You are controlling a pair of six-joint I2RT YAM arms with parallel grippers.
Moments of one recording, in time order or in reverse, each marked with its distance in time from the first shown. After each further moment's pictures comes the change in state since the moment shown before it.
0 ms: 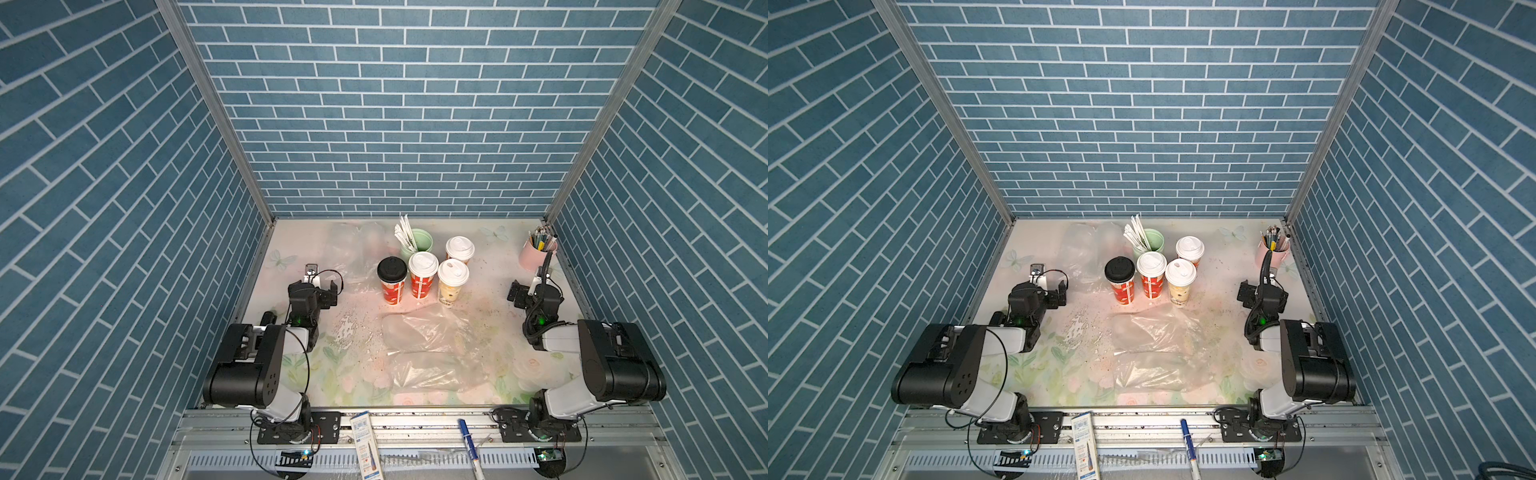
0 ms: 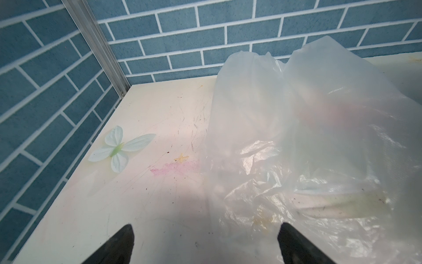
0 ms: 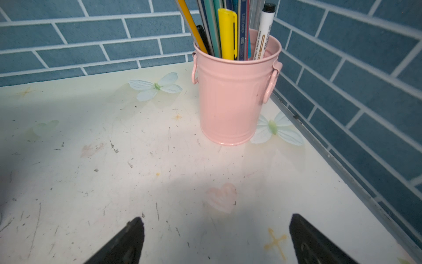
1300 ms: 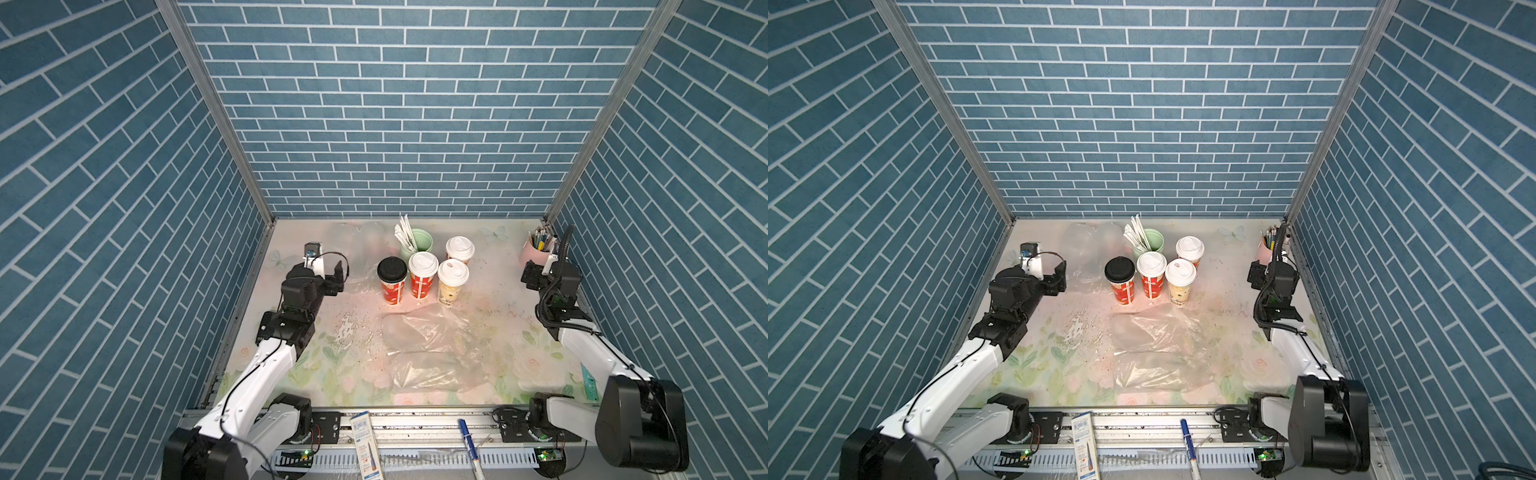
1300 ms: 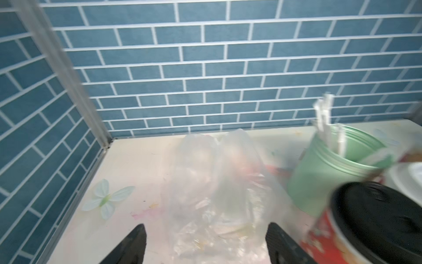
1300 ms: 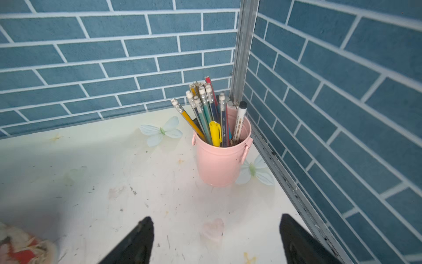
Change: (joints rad) left arm -0.264 -0.565 0.298 -0.750 -0.021 -0.106; right arm 0.002 -0.367 0.292 -0.639 0.024 -0.011
